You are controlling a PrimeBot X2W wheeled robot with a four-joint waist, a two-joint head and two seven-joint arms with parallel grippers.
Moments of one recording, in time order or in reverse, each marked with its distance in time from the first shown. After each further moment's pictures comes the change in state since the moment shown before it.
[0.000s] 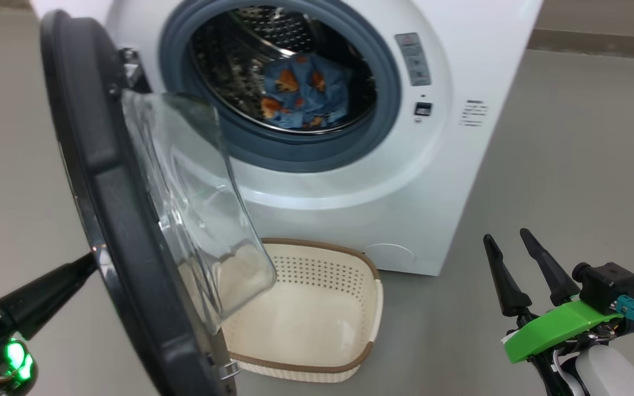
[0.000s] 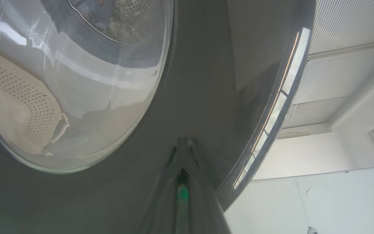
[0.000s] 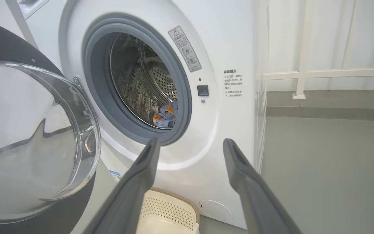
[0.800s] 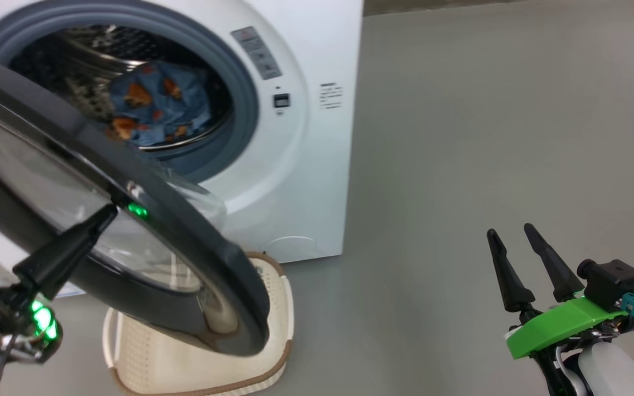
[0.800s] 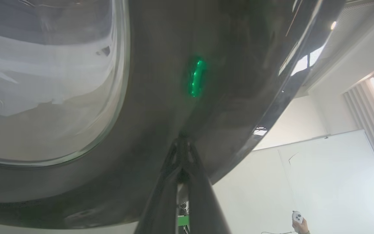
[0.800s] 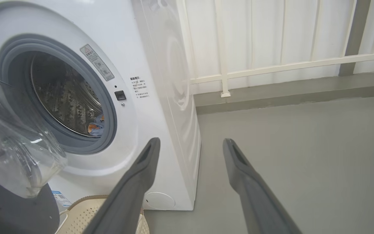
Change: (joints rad) left arm -0.071 -0.090 -0.026 0.022 0.049 -0.049 -0.113; right arm 0.000 0.005 -0.019 -0.015 -0.003 0.000 0.000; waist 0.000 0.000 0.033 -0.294
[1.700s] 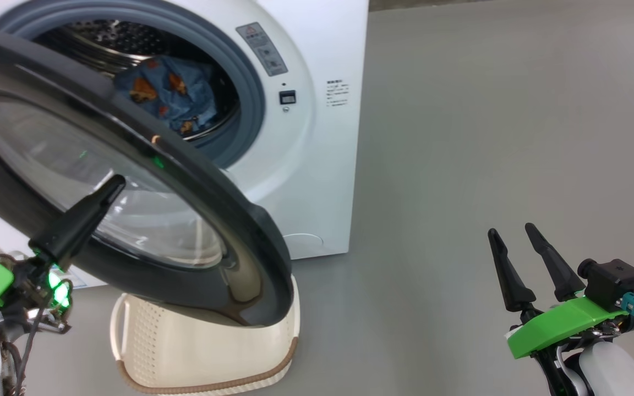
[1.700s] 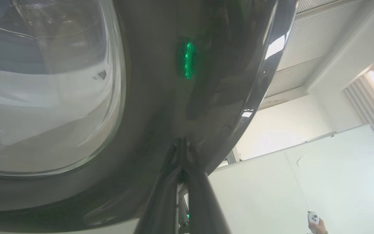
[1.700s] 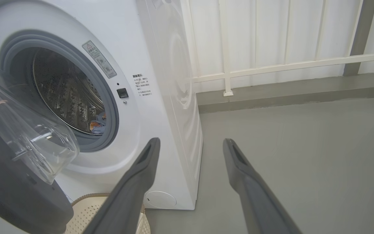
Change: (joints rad) left arm -0.101 -0.044 -0.040 0.098 0.089 -0.109 -0.086; right arm -0.001 -0.002 -0.001 0.001 -0.006 0.000 0.000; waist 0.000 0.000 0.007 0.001
